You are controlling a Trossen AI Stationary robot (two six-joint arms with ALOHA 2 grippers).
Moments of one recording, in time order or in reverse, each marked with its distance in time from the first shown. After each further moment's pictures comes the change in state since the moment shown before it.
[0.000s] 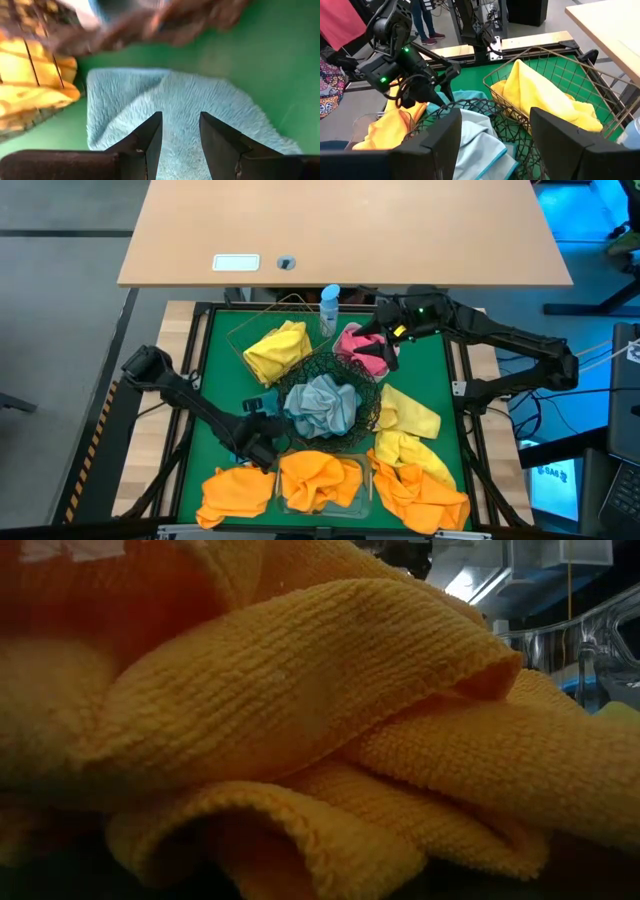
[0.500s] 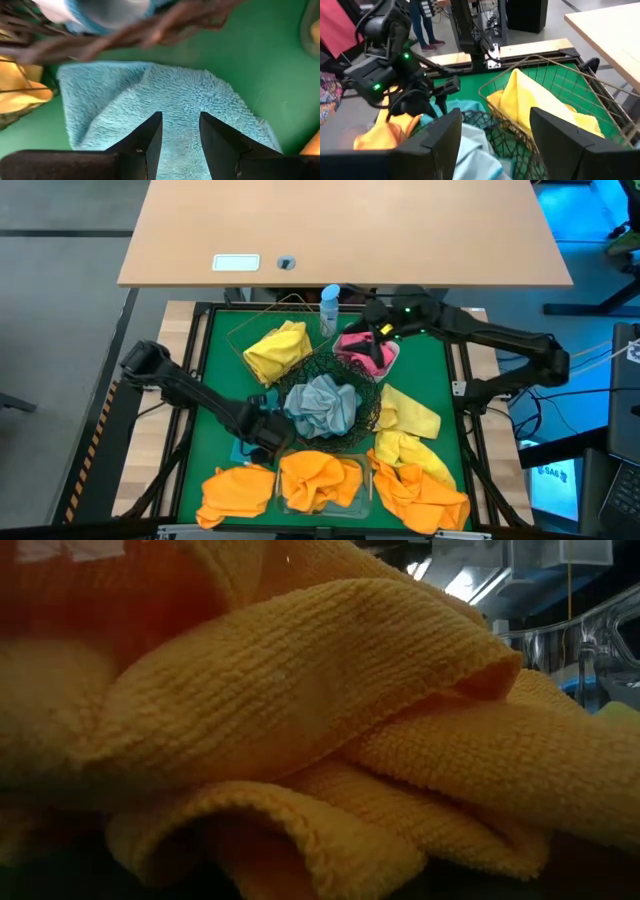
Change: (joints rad) left arm 0.106 -0.041 0.020 0.004 0.227 0.144; right arm 0.000 0.091 0.000 0.129 -0.001 0.014
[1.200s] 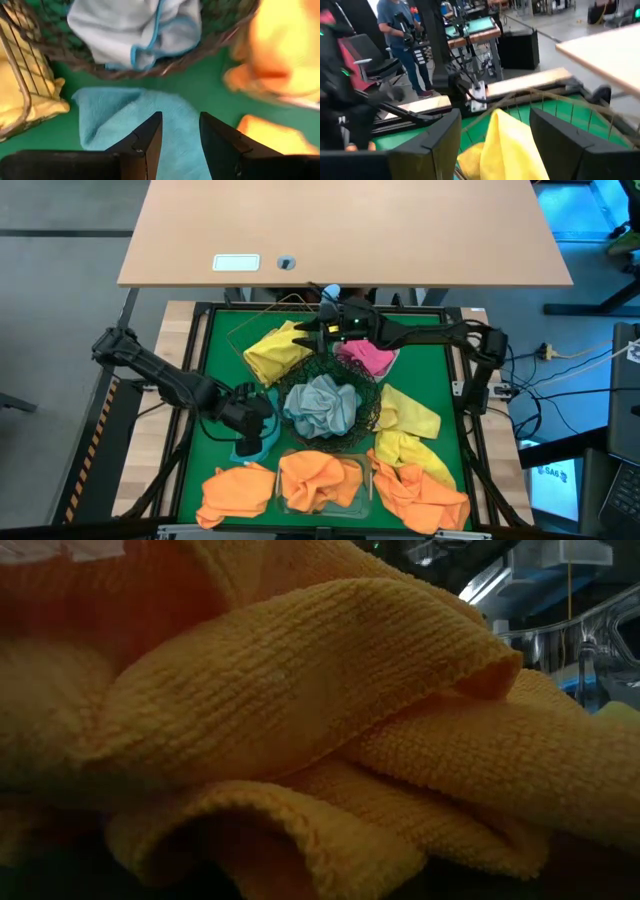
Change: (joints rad) left arm -0.003 -0.330 0.001 0.006 0.007 -0.027; right arm -0.001 0.497 -0.001 0.771 0.043 0.188
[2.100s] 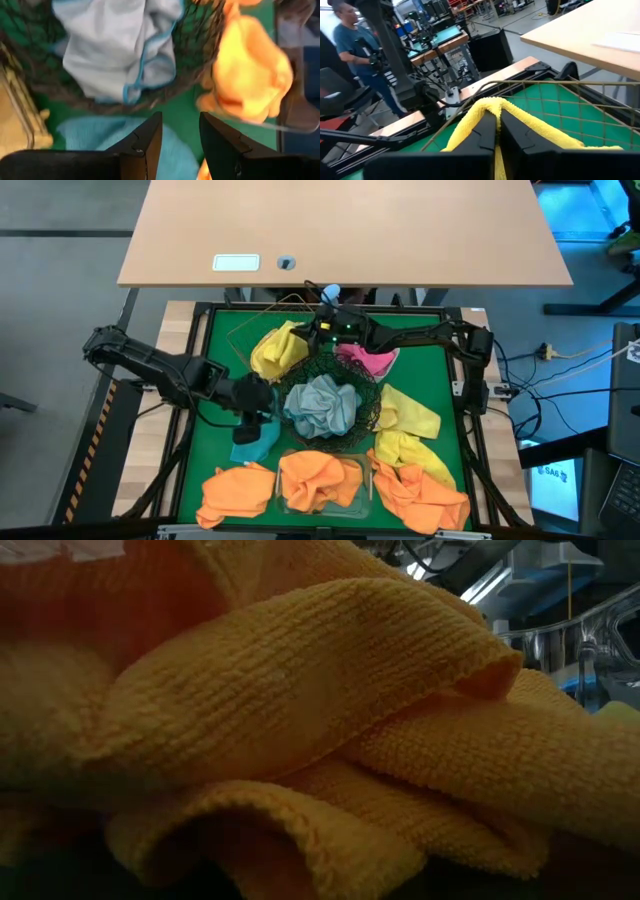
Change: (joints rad) left arm 0.126 -0.110 -0.001 0.106 0.161 0.131; right arm 0.001 0.108 0.000 0.091 0.171 0.177
